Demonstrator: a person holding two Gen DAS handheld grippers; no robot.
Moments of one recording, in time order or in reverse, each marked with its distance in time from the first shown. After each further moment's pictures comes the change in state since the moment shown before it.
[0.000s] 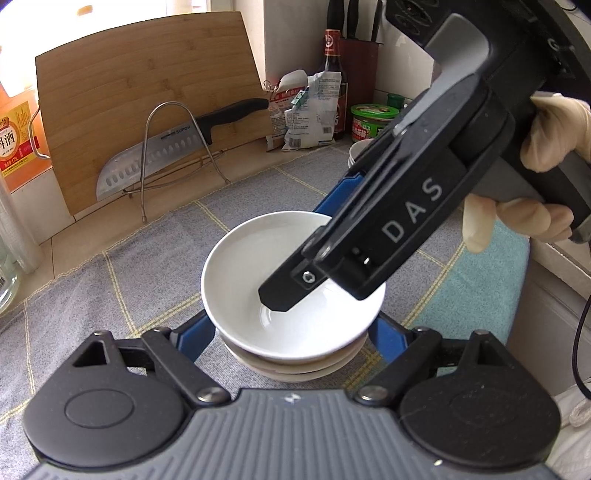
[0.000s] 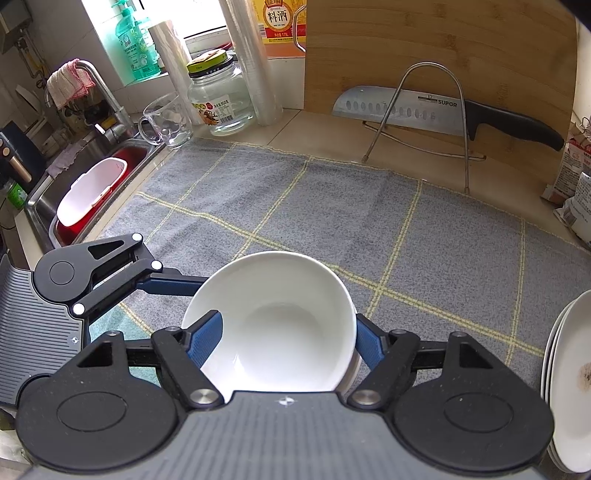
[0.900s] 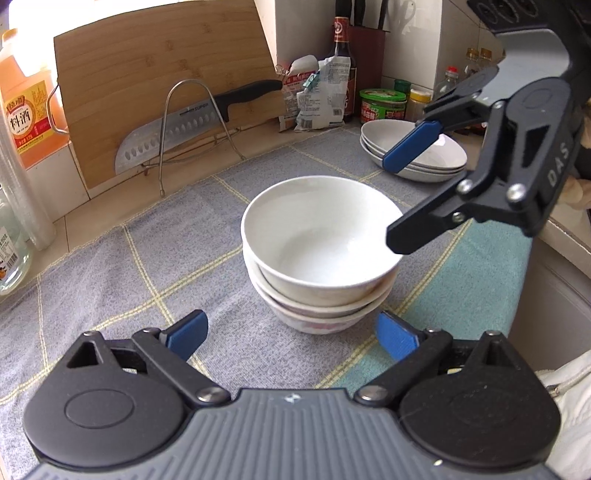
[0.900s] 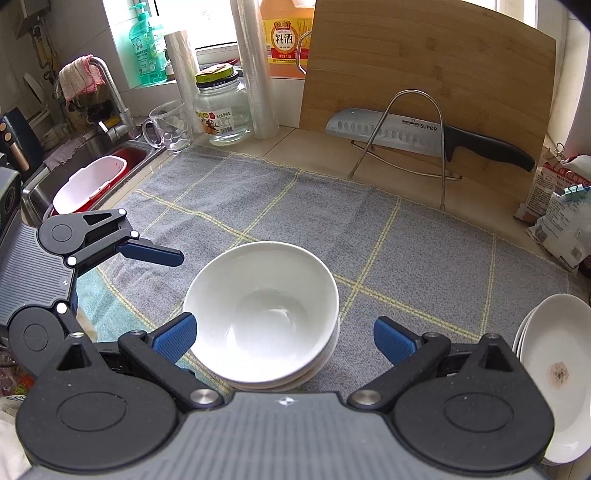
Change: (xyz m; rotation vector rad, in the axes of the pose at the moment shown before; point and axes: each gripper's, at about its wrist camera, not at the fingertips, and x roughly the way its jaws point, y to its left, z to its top) left arm -0.008 0.017 -0.028 0.004 0.043 0.013; right arm -0.028 0.004 -0.033 -0.095 -0.069 -0.069
